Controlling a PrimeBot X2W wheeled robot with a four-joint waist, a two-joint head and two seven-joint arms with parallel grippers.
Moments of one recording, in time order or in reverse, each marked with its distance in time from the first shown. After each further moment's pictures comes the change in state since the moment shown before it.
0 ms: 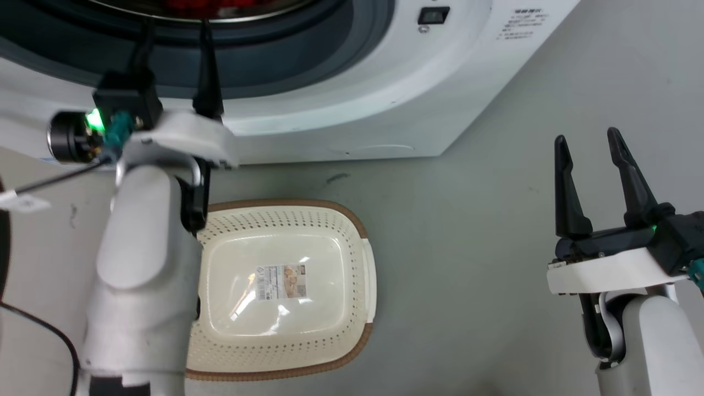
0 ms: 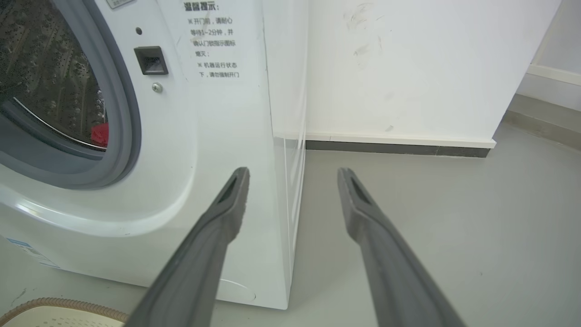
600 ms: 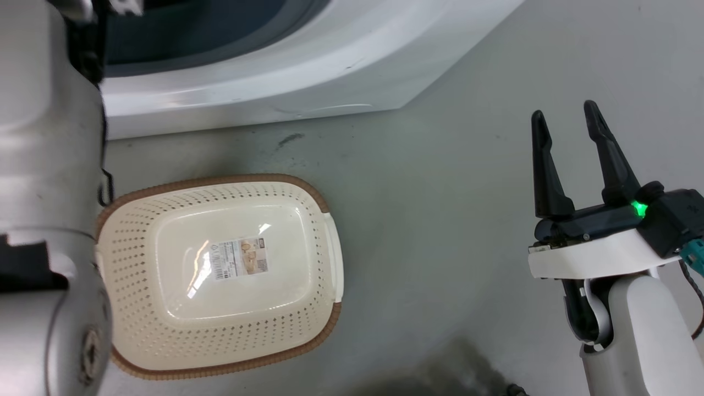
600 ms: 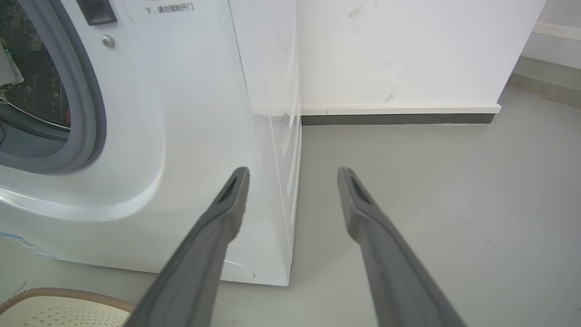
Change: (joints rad) left arm -0.520 0.153 -0.007 0.416 0.005 -0.037 0.124; right arm -0.065 0.000 0.078 -0.010 0.086 0.000 0.000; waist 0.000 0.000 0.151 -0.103
